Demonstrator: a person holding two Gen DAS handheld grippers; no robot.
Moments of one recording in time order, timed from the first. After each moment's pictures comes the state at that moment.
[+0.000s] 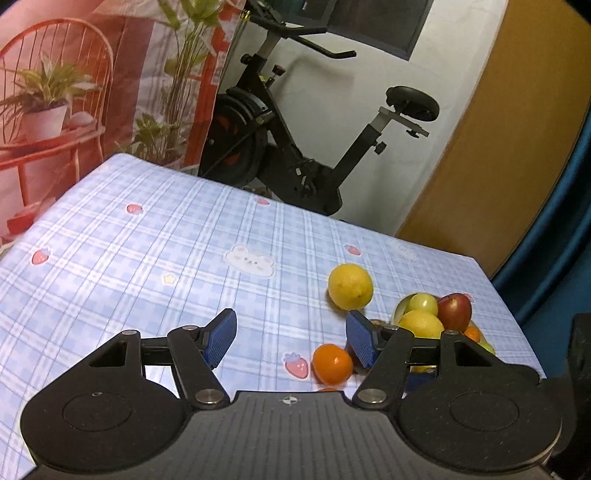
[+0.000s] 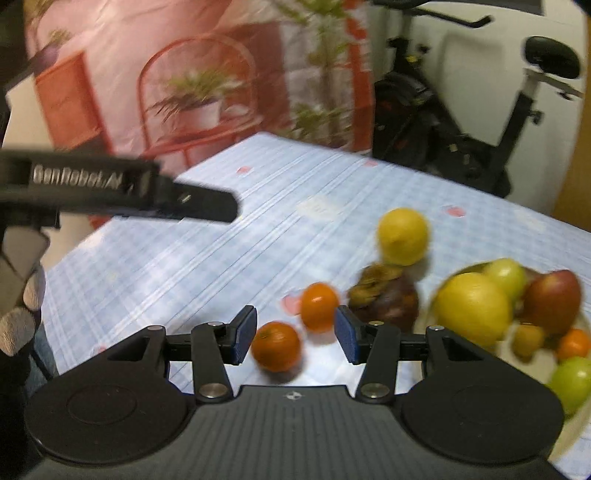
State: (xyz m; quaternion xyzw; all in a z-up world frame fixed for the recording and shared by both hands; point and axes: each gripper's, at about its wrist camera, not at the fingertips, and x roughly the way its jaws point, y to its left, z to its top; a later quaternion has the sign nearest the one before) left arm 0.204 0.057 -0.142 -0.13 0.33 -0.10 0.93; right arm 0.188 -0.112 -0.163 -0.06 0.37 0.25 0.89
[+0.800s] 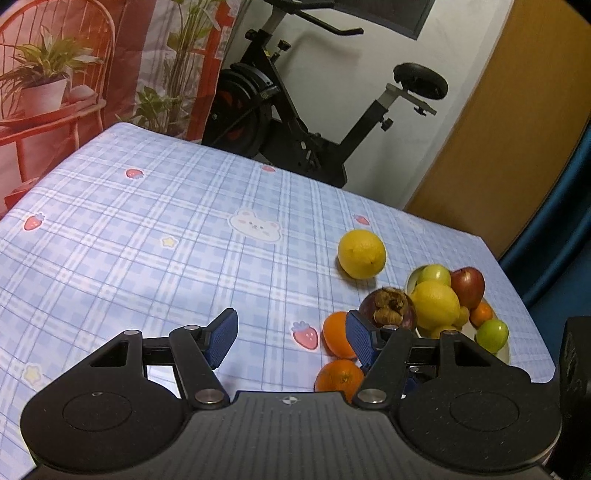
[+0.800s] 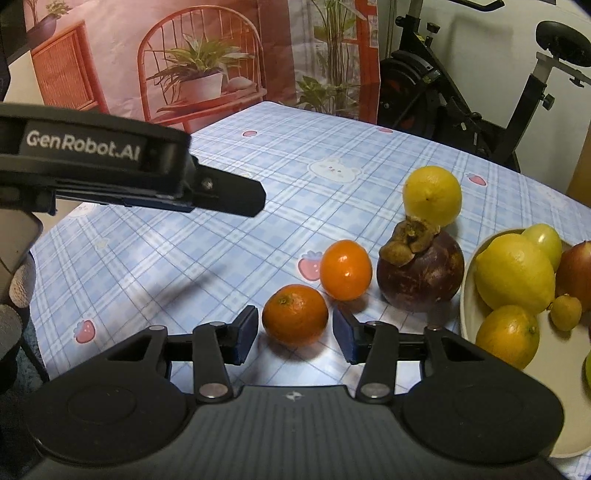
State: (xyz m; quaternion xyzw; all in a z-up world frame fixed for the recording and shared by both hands) left arm 0.205 0.056 -0.163 -0.13 0.36 -0.10 0.92; right arm 0.185 -0.103 -0.194 -0.06 0.38 0.24 0.89
